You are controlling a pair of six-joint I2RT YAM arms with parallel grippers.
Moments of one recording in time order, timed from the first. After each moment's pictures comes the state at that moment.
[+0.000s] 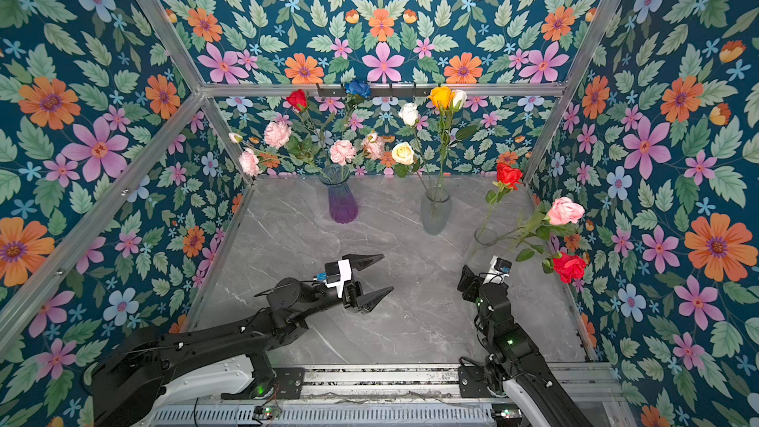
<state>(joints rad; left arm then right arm) -1.02 1.09 0.43 0.99 0.30 -0.02 0.36 0.48 0.14 -0.05 0.34 0.52</state>
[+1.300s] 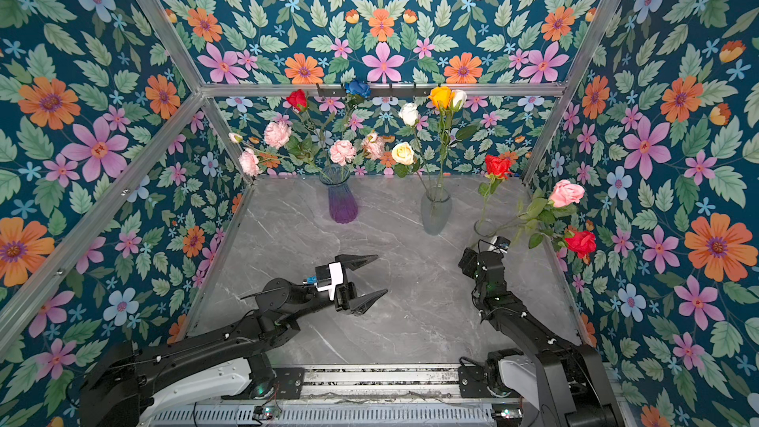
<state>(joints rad) -1.02 0.98 0.45 0.87 0.33 0.02 0.15 1.11 0.31 0.29 0.20 0.58</state>
